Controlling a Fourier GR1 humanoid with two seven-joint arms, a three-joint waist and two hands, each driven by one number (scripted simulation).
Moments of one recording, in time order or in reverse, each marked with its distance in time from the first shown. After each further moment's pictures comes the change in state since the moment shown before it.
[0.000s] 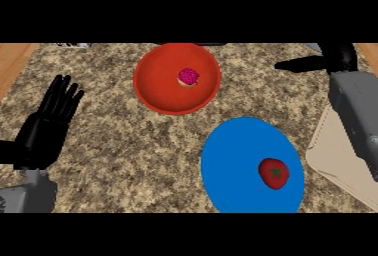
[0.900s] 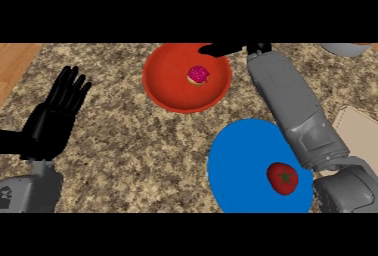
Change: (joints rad) left arm -0.060 0.001 -0.026 0.014 0.005 -0.005 0.006; right arm -0.213 0.306 0.105 -0.039 0.112 -0.330 0.206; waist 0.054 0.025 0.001
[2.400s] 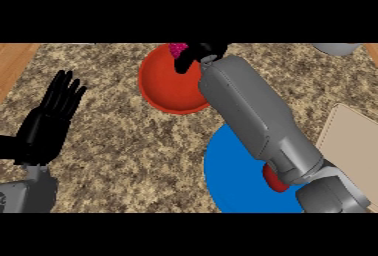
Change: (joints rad) left arm 0.033 0.011 0.011 -0.014 0.004 0.008 0.005; right arm -0.004 0.085 0.533 -0.308 0.438 0.096 0.589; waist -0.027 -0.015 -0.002
